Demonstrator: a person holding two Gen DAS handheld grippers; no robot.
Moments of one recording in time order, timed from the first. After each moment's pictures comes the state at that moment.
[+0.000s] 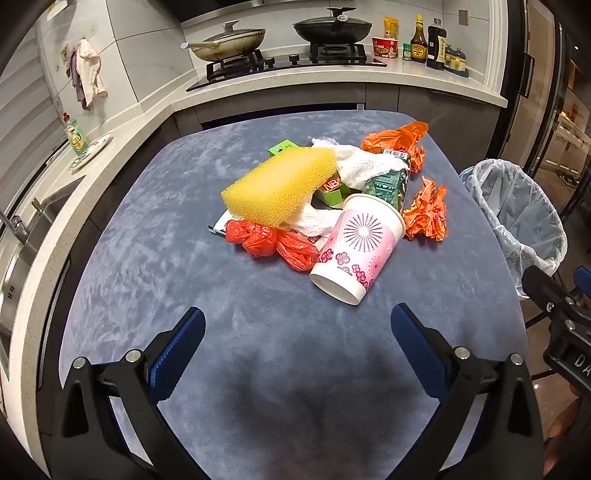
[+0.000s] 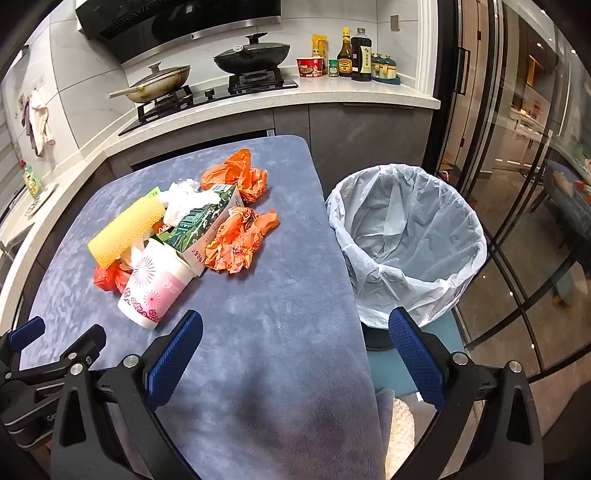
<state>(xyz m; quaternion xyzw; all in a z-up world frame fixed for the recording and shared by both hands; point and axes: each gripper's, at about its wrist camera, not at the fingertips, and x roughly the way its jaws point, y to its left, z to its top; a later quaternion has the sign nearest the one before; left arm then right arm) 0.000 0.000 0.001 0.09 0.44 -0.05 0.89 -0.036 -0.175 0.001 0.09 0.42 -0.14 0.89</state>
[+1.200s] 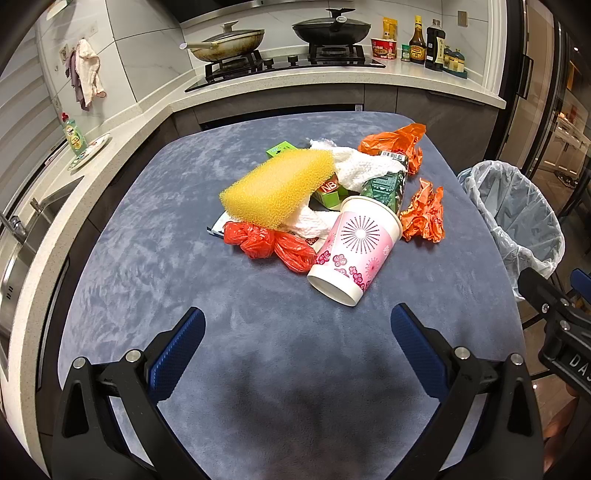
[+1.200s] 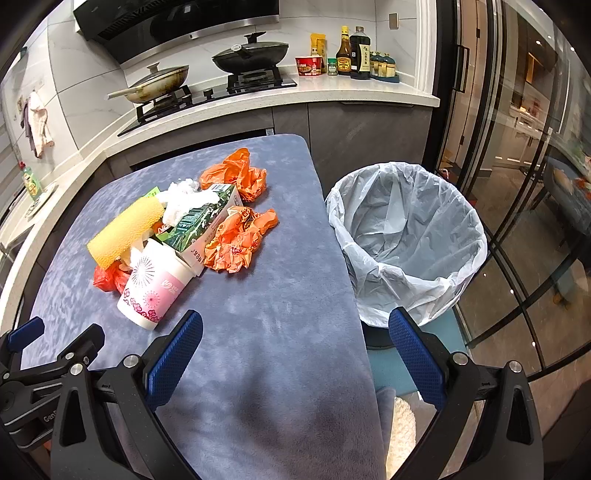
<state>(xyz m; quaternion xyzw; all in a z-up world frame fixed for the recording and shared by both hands) -0.002 -0.001 0.002 0.09 0.44 -0.05 0.89 -0.035 -0.175 0.001 0.10 0.42 -0.14 0.89</state>
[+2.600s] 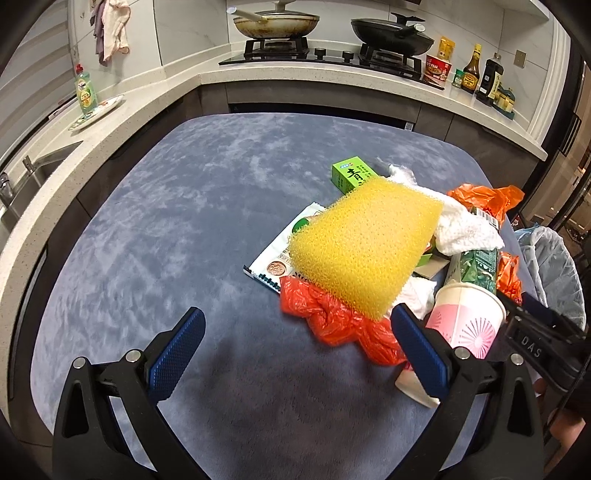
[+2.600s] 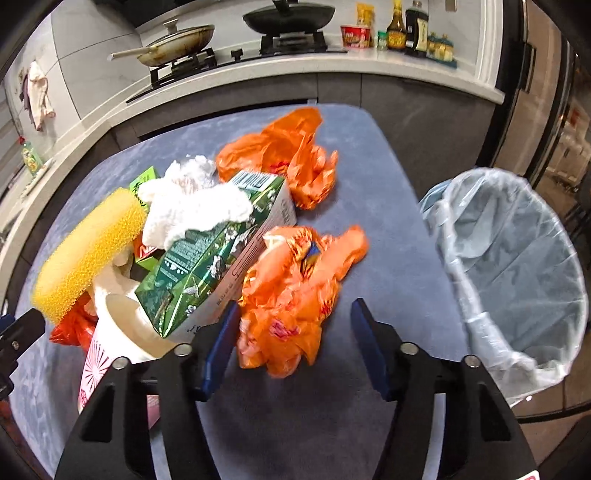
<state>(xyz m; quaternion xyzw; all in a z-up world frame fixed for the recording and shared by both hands) 0.106 0.068 -0.028 0.00 0.46 -0.02 0.89 0.108 -0.153 -0.072 0.10 0.46 -0.07 0.88</state>
